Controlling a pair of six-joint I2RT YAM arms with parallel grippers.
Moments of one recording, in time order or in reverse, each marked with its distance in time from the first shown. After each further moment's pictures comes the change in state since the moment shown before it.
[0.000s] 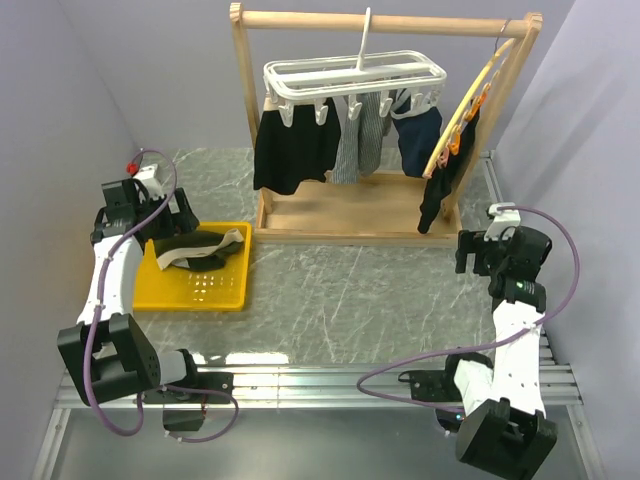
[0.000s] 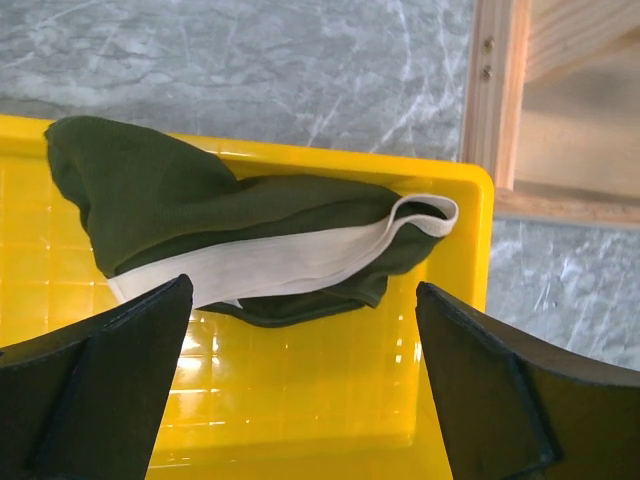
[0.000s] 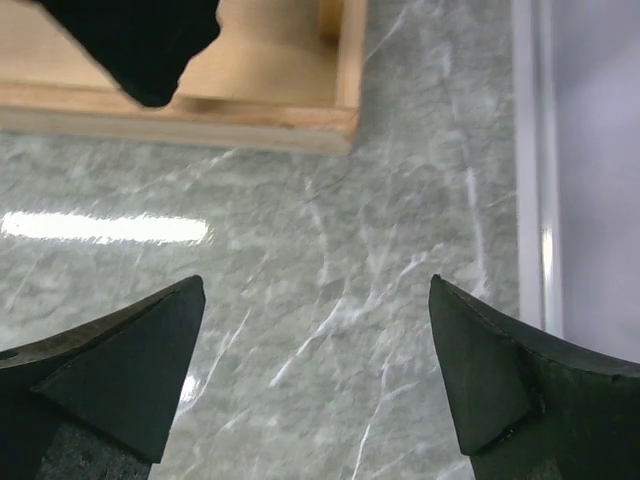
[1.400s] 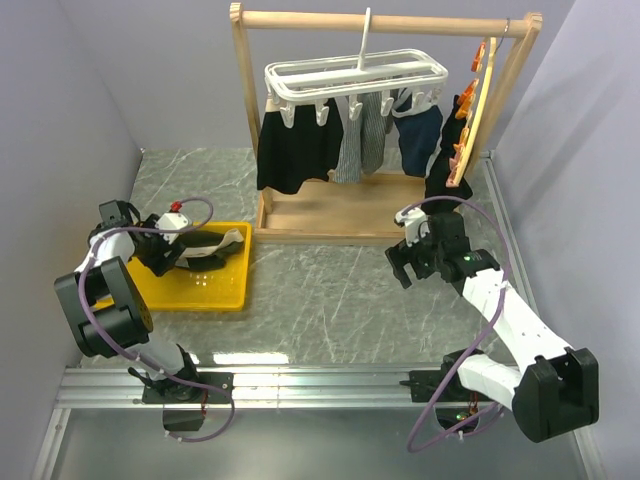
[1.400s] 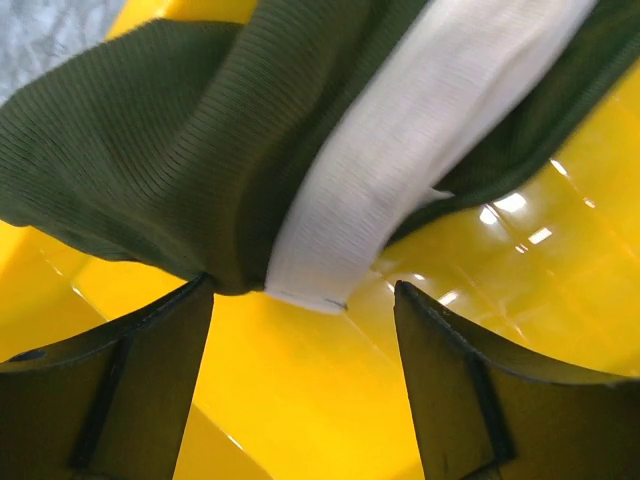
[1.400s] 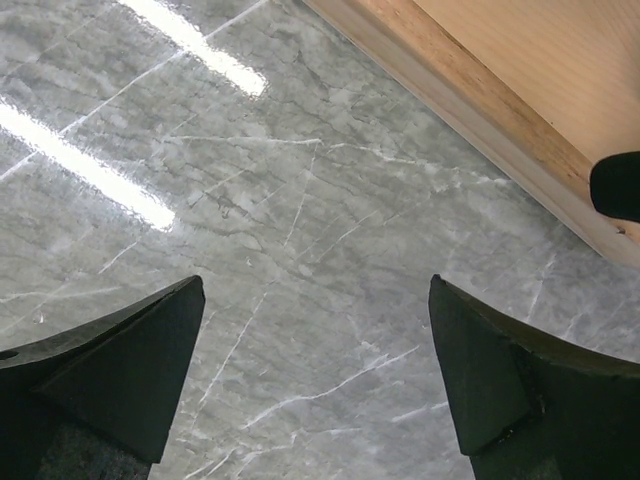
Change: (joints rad) left arm 0.164 0.282 -0.048 -0.087 0.098 1.232; right arm 0.633 0.249 0.082 -0.094 0.125 -0.055
